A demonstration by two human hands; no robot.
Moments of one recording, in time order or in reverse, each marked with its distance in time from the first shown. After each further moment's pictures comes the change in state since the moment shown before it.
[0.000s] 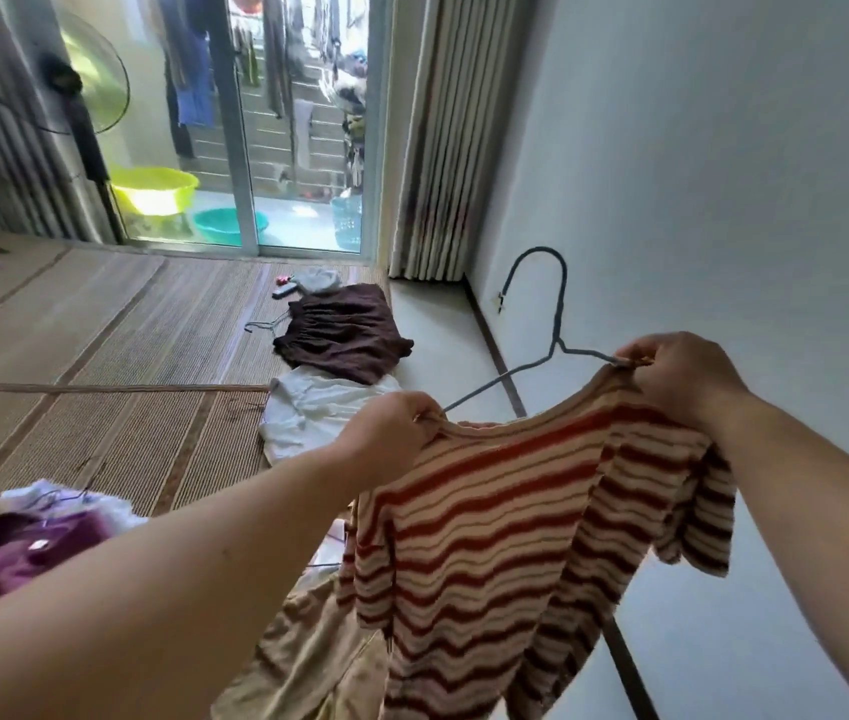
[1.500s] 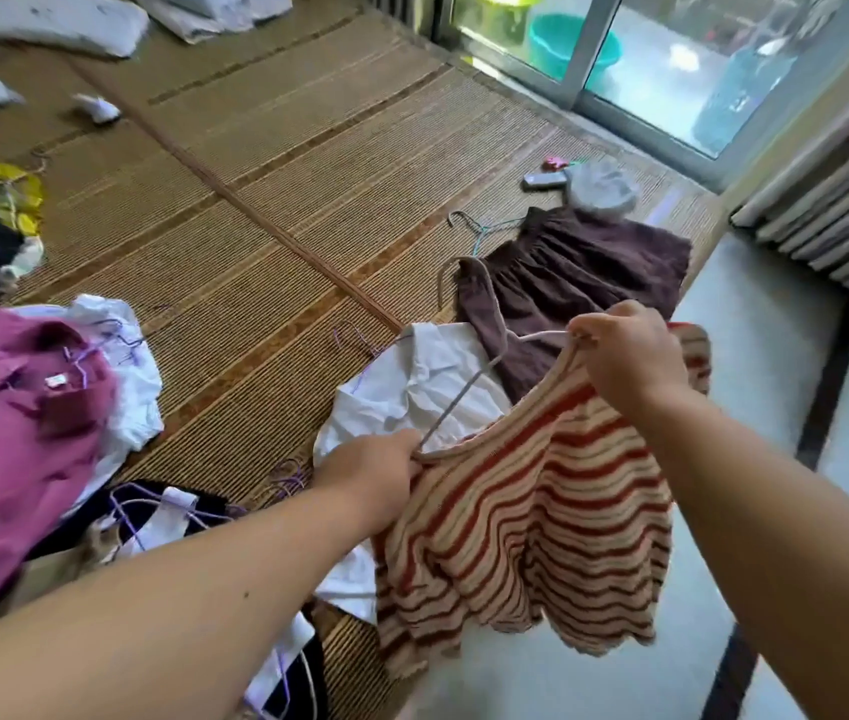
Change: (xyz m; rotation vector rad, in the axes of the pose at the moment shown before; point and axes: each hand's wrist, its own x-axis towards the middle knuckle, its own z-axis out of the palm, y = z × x) left_hand 0.357 -0.326 0.033 0.285 0.094 -0.859; right_hand 0.527 -0.173 0.467 -0.063 -0.416 -0.748
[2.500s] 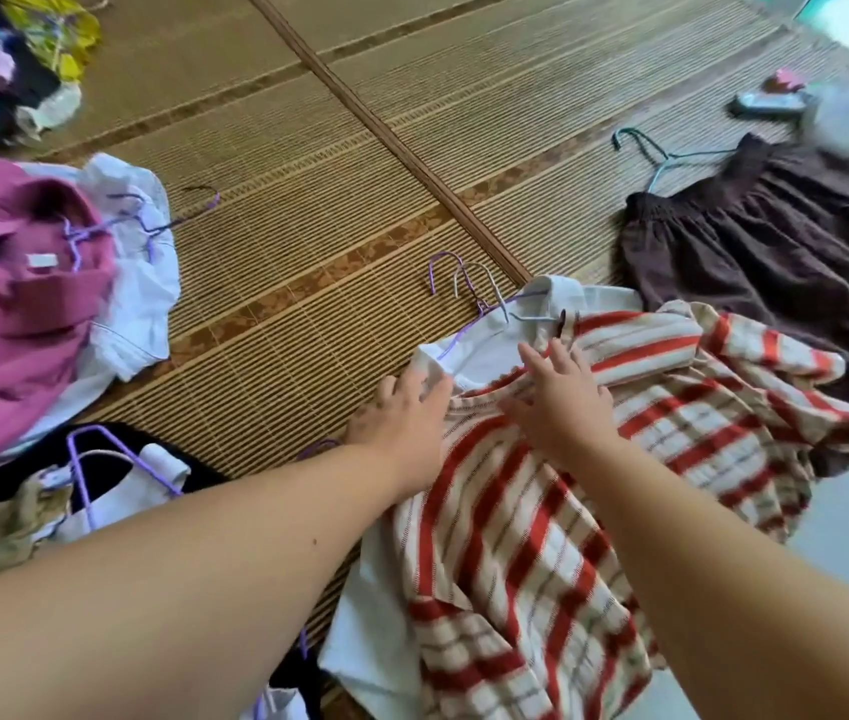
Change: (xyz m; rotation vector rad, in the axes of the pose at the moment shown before) left_hand 0.155 -0.144 0.132 0.044 0.089 -0.180; right_hand 0.061 -0.061 0.336 -0.034 -0.396 -0.161
